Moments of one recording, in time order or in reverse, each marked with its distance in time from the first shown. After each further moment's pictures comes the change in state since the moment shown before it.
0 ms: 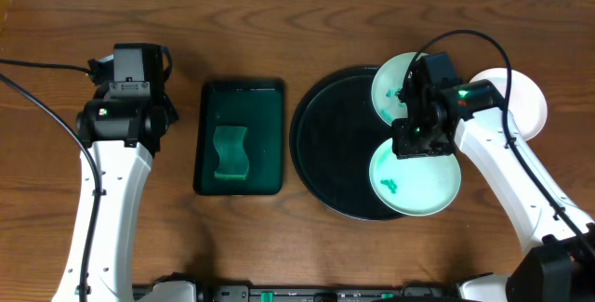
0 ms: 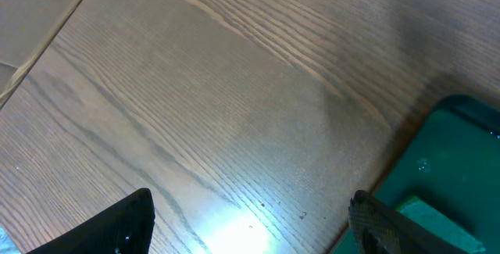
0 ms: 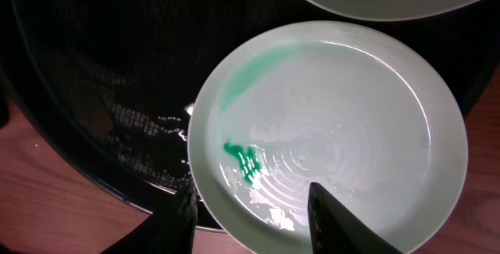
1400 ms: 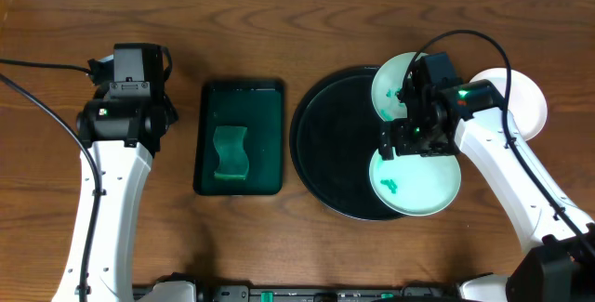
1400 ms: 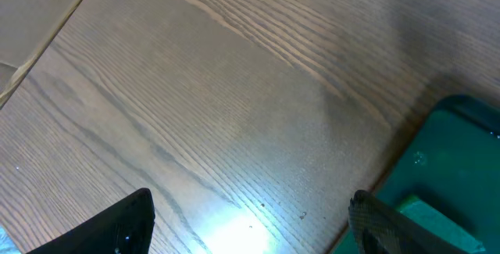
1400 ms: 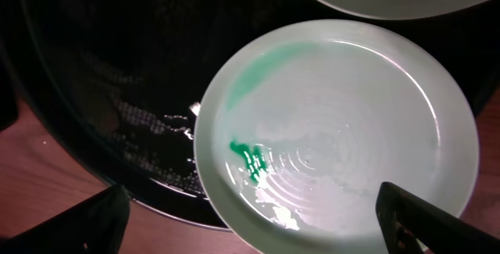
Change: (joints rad) left arm 0.000 0.000 0.000 0.000 0.000 0.000; right arm 0.000 0.000 0.000 0.000 -0.018 0.003
